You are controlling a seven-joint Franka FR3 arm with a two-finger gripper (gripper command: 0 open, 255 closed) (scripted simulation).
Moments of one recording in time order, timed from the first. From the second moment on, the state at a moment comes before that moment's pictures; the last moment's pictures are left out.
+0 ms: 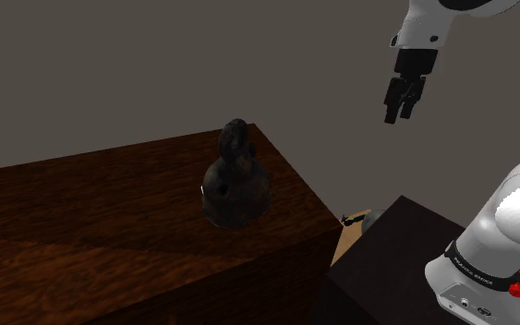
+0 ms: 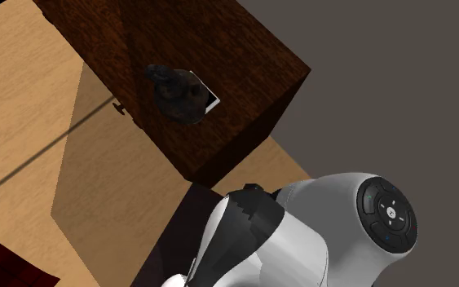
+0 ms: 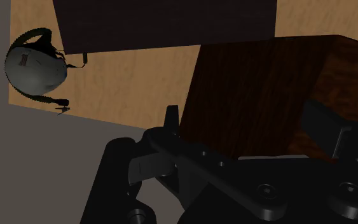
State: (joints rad) arm -0.02 -0.75 -0.06 -2.43 0.10 1.55 -0.05
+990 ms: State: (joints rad) arm 0.04 -0.54 0.24 -2.18 0.27 1.54 0.41
